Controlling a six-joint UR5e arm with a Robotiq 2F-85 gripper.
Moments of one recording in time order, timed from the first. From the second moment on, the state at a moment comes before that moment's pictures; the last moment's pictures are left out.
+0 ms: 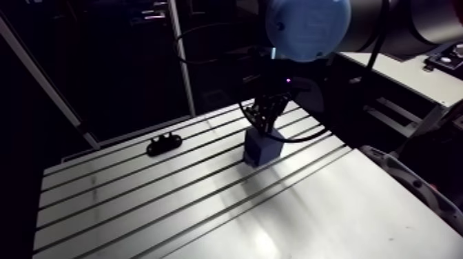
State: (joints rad) arm -0.52 -1.24 1.84 -2.08 -1.60 -2.27
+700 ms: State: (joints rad) arm -0.52 -1.24 1.84 -2.06 -1.60 -2.34
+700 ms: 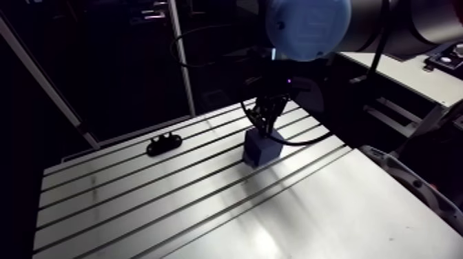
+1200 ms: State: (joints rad) arm -0.52 -1.24 1.84 -2.07 -1.60 -2.41
